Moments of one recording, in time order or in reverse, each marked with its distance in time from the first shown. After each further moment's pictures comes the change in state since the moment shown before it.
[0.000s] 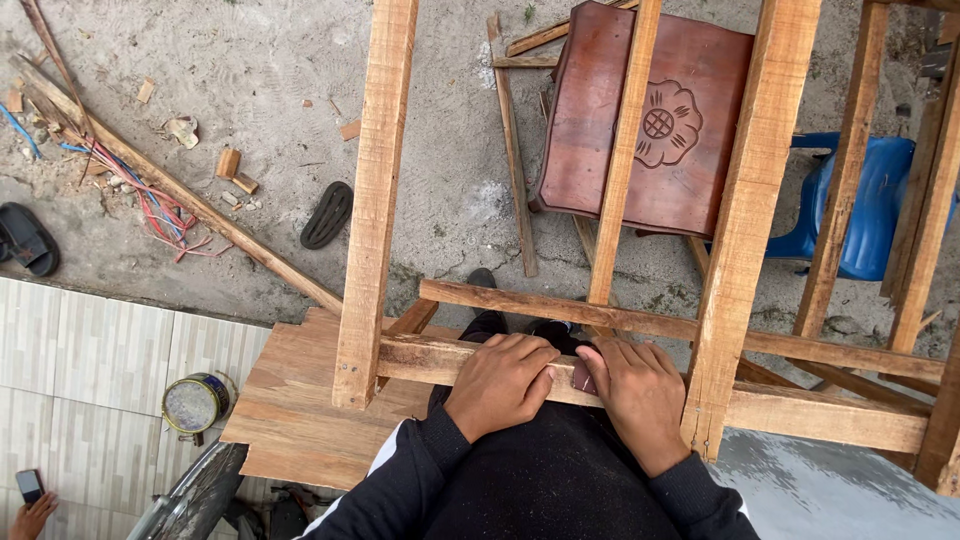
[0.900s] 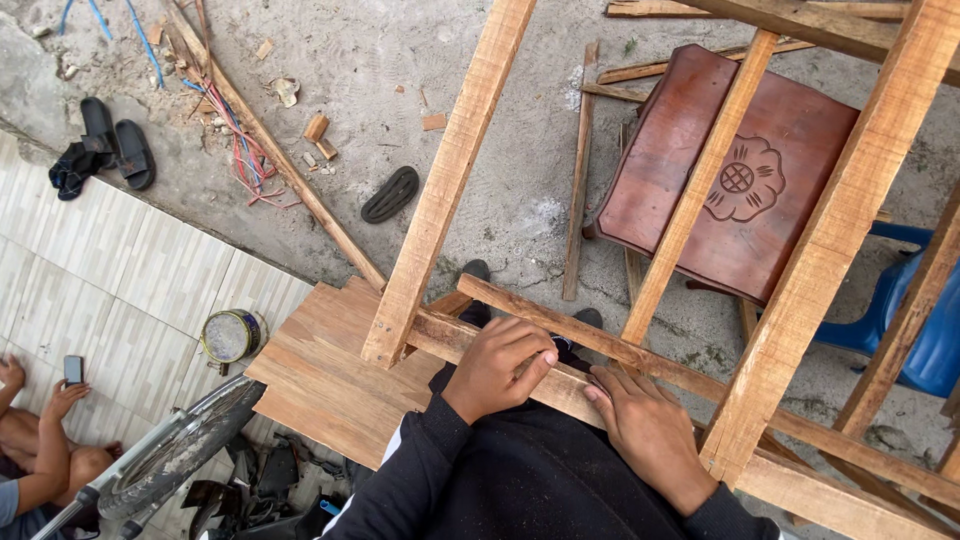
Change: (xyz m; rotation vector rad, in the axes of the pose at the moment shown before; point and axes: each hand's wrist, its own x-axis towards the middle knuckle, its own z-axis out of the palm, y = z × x) left_hand -0.008 0.001 -0.021 -0.105 0.364 -0.025; right_hand 0.015 0.012 -0.002 0.025 -0.415 -0.230
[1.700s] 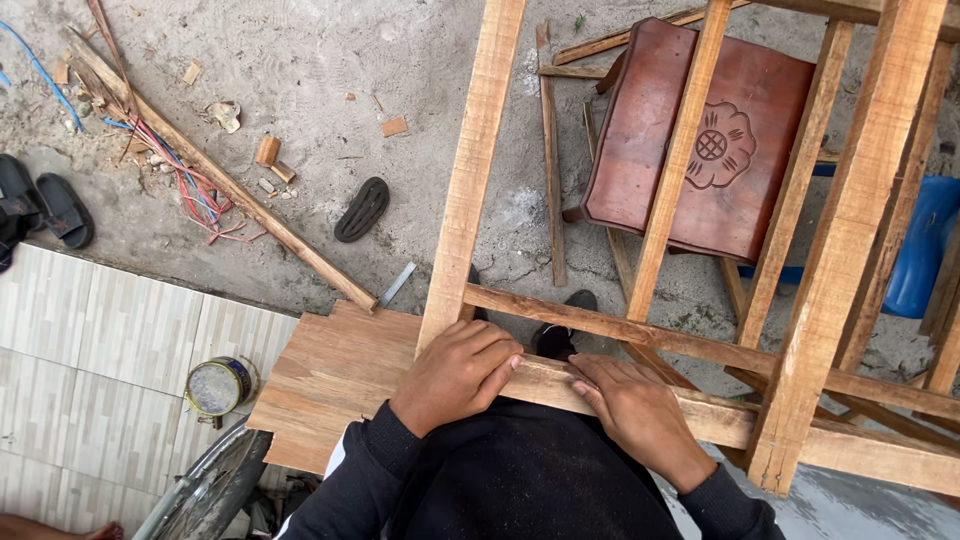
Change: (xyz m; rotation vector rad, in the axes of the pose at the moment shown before) left_hand 0.004 -0.045 -0.113 0.142 -0.279 0.096; right_hand 0.038 -0.067 0.011 0.101 -0.129 0.088
